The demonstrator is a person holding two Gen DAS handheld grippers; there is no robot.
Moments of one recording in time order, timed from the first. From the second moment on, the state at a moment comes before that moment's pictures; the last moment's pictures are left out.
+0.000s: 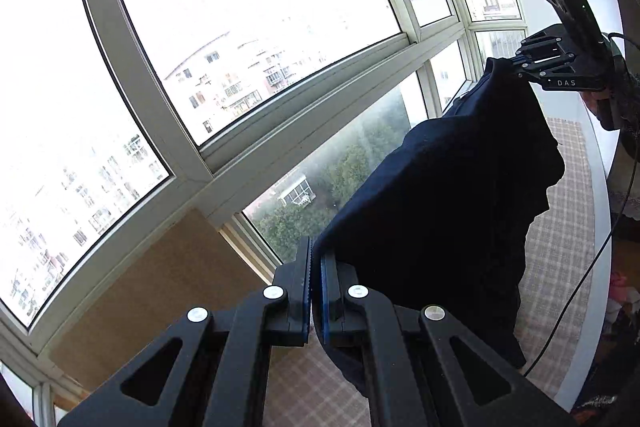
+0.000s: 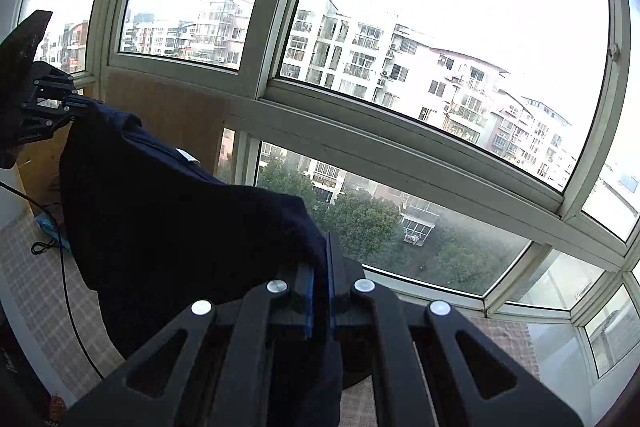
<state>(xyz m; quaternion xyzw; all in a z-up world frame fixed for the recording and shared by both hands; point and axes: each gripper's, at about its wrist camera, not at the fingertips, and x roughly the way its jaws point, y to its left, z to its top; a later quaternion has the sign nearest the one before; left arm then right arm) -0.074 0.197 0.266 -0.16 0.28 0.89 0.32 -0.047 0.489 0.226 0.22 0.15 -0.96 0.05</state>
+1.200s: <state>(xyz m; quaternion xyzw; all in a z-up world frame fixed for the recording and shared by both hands) -0.075 0.164 0.359 -0.17 0.32 0.90 0.22 -0.042 0.425 0.362 0.16 0.24 -0.96 -0.01</state>
